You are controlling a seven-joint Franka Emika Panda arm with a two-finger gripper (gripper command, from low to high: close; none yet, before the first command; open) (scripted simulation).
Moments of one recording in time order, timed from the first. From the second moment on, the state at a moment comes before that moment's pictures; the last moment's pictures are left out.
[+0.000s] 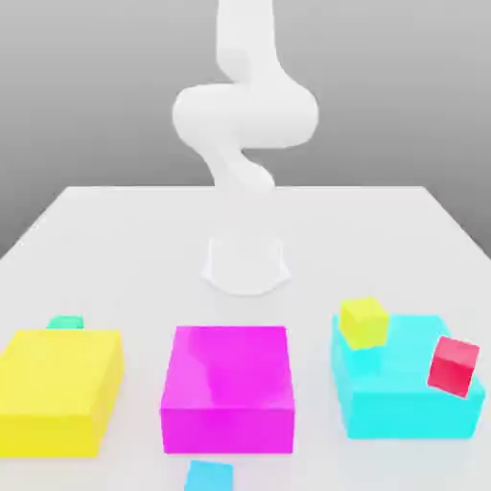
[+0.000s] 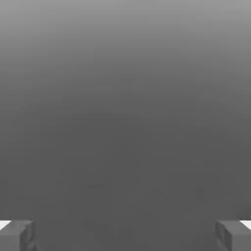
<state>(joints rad) 0.00 -0.72 -0.08 -2.35 0.00 2.35 0.72</state>
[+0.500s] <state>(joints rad) -0.05 -0.17 -0.62 -2.67 0.09 2.71 0.08</state>
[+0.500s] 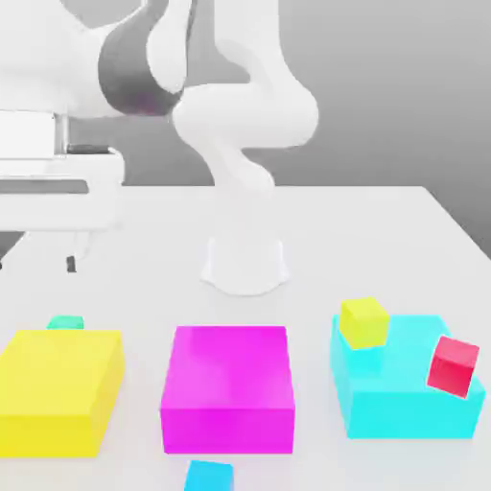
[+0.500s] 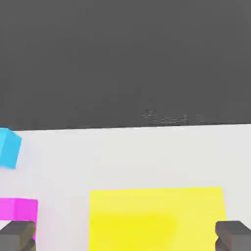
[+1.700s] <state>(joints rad) -0.29 0.17 -0.56 -2.77 0.36 2.91 -0.35</state>
